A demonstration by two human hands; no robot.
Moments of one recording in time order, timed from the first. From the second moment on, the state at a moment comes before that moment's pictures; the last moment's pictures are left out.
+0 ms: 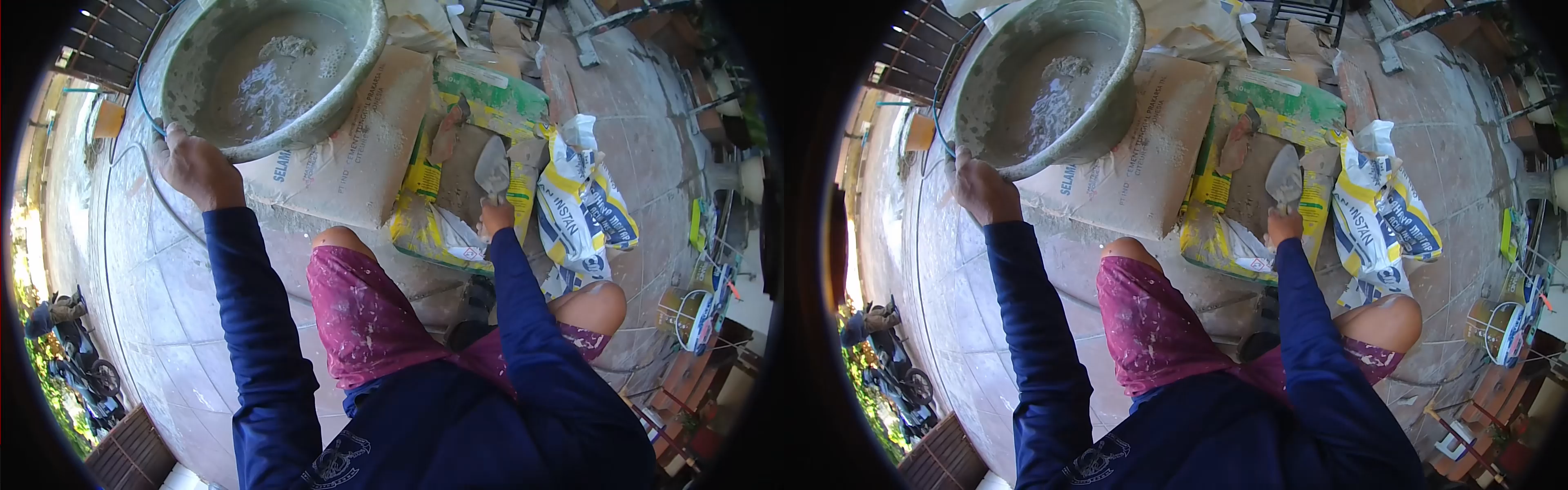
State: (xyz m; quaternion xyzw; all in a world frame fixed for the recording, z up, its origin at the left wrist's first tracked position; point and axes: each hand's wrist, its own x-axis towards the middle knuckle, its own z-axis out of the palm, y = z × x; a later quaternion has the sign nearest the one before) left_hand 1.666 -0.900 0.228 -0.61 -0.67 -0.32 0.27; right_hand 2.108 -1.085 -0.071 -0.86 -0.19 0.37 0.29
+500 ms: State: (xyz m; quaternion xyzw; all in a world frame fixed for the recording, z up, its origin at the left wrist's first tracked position) left_hand 1.711 -0.887 0.235 -0.37 -0.58 -0.72 -0.10; right_hand 2.133 -1.047 -0.083 -0.85 -0.44 0.22 0.18
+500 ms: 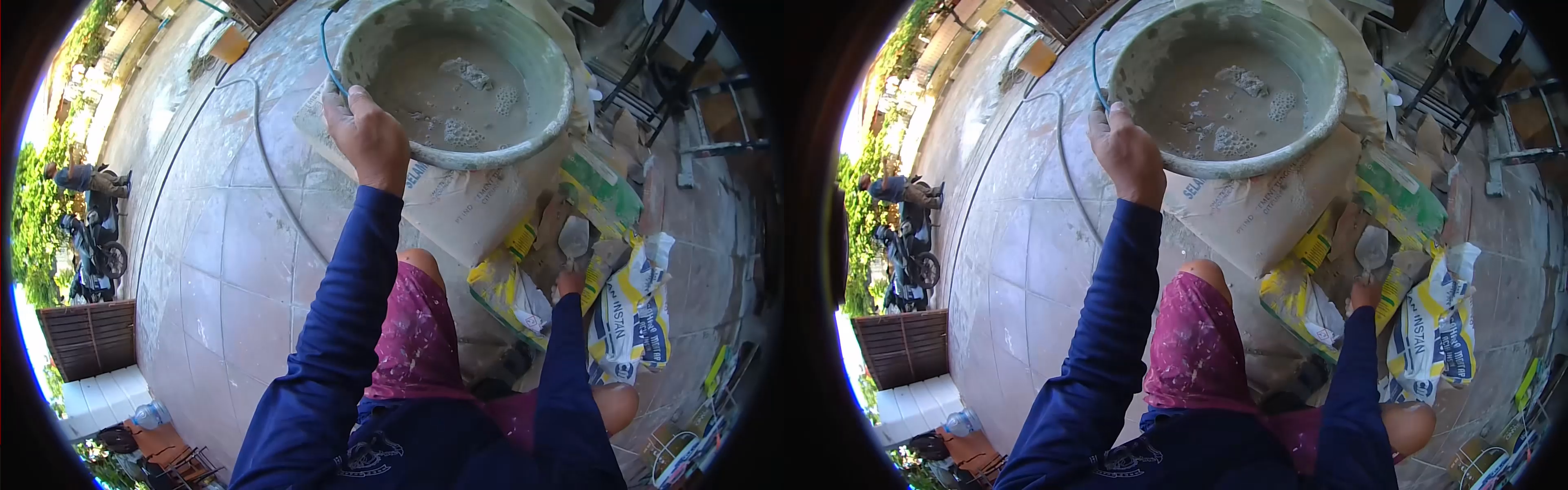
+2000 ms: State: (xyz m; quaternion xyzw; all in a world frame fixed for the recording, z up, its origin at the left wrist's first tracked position) left_hand 1.699 -0.901 0.254 -0.37 -0.60 -0.71 -0.08; right_hand 2.145 -1.117 0.198 -0.67 -0.52 0.51 0.16
